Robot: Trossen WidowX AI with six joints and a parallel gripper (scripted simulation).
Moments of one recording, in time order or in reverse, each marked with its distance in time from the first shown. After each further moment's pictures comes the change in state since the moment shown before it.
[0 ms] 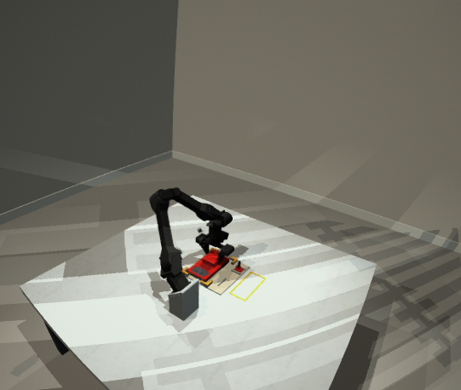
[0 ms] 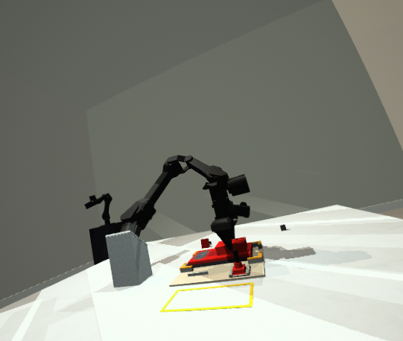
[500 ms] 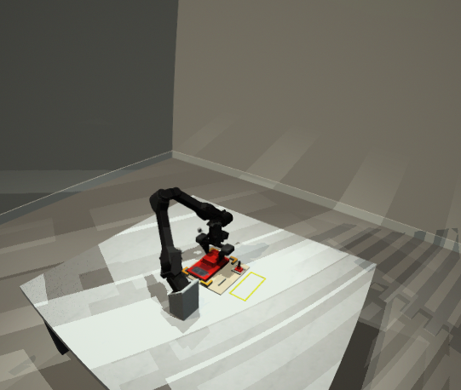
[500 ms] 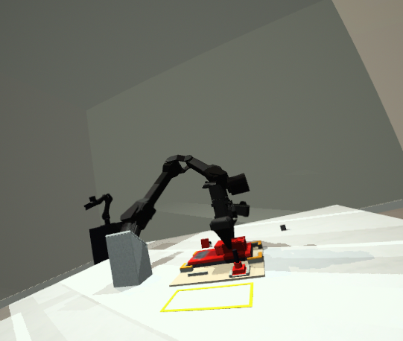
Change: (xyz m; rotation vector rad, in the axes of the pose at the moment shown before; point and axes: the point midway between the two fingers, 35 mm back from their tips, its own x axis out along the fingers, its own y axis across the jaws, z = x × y) arm -0.004 -0.001 -0.001 0.005 0.004 0.000
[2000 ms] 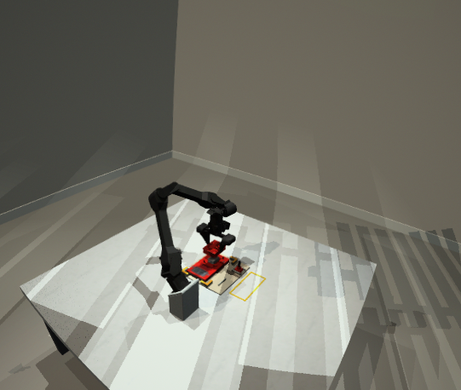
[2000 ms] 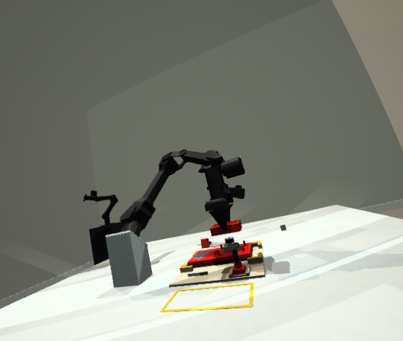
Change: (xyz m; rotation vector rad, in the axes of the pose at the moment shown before) arm -0.057 -0.003 0.000 0.010 0.004 0.001
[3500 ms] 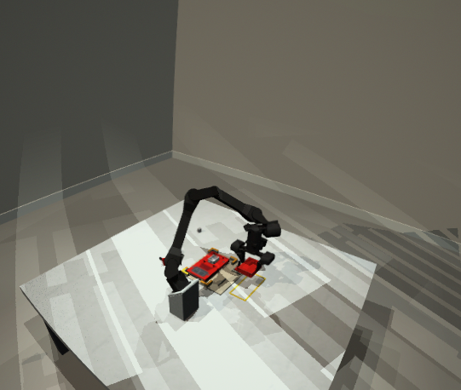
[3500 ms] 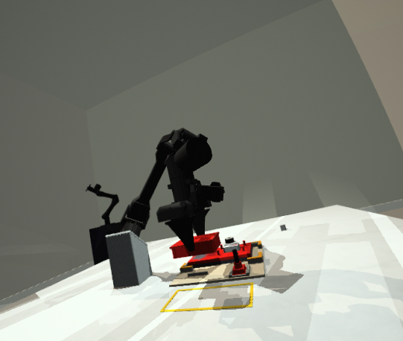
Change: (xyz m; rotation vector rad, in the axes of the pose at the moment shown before) arm -0.016 -0.213 -0.030 -0.007 -0.012 -0.018
